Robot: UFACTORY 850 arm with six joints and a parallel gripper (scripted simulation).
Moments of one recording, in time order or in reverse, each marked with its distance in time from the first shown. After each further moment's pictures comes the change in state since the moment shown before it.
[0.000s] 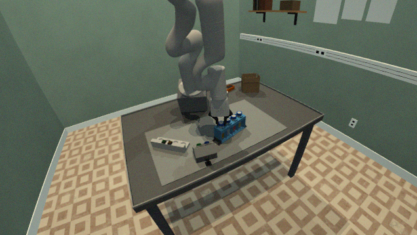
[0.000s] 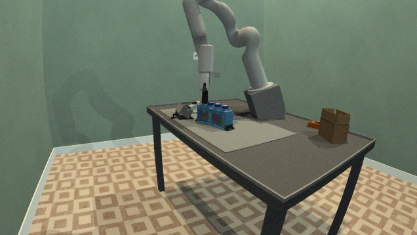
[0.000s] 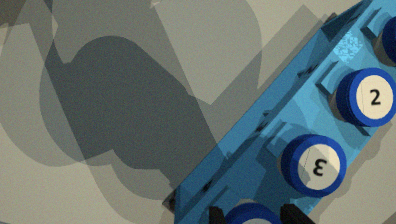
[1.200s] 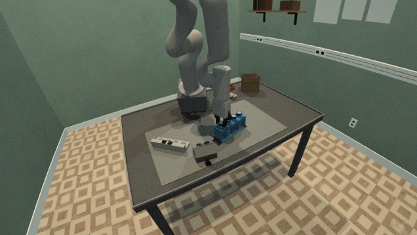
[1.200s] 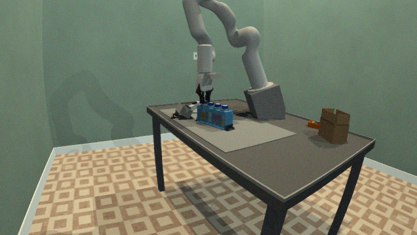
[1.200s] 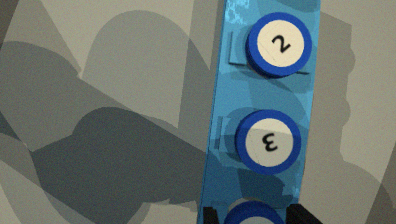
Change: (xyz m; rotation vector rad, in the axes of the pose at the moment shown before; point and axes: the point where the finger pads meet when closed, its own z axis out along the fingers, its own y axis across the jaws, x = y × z) arm 0.000 0.001 0.000 0.087 -0.012 0.622
